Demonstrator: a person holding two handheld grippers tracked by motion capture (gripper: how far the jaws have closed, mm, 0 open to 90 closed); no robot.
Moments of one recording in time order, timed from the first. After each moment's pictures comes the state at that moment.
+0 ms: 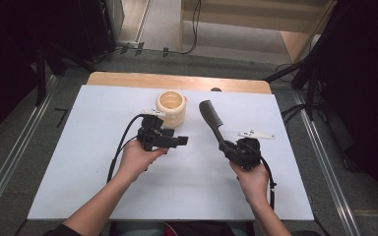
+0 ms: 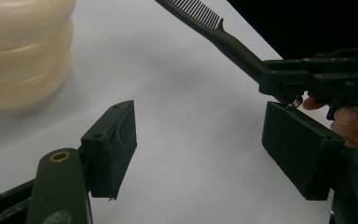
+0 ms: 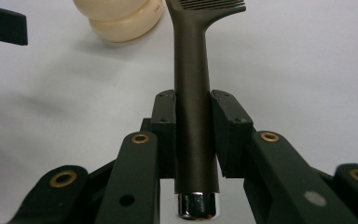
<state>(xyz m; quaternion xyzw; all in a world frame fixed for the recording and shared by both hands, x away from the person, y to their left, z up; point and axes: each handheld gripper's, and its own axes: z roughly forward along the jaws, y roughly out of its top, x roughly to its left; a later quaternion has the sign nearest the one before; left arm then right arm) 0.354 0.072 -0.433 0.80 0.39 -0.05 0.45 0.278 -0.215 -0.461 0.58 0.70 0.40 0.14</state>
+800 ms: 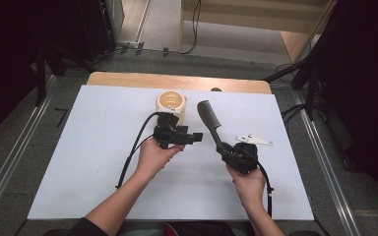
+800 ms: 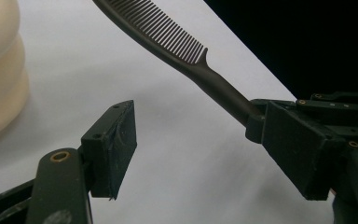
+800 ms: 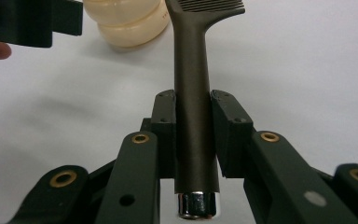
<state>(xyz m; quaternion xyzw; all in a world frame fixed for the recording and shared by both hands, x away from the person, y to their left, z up) 0.357 0.032 -0.432 0.79 0.39 -0.04 0.47 0.268 -0.205 -0.465 0.57 0.69 0.42 0.16</state>
